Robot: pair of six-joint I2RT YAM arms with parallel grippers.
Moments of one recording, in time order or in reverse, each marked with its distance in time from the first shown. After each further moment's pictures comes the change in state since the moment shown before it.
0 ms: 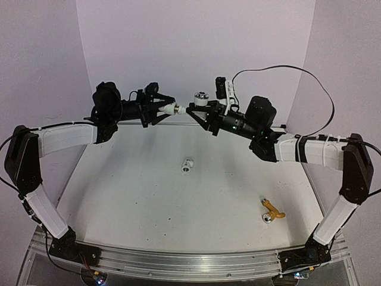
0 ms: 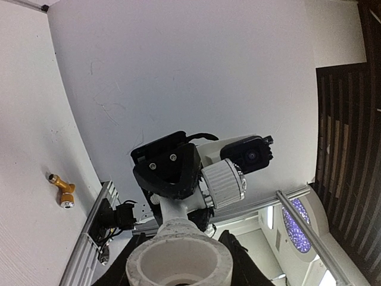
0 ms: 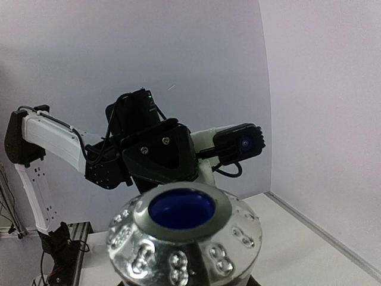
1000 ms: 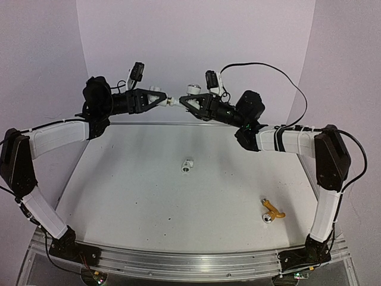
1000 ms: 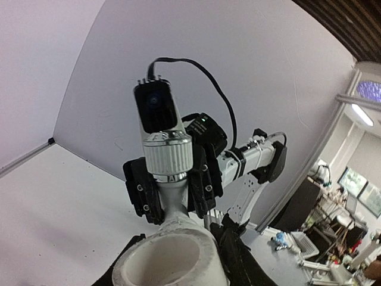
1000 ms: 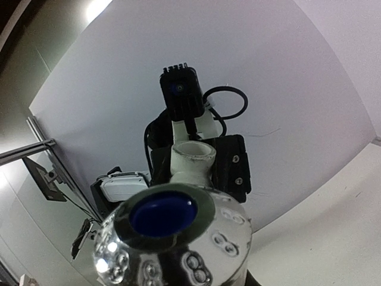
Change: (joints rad) left arm 0.047 -0.055 0.011 -0.031 0.017 0.827; right arm -0.050 0.251 0.243 0.219 -0.252 0.790
